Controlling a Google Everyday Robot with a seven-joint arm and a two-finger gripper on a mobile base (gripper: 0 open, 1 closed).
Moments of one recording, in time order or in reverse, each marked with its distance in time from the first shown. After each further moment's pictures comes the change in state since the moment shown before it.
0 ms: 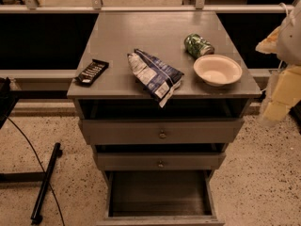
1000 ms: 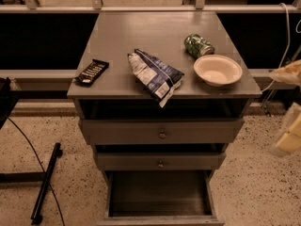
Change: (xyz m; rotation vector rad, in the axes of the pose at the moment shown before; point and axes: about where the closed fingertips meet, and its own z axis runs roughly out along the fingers) arm 0.036 0.034 0.022 -0.029 -0.178 0.096
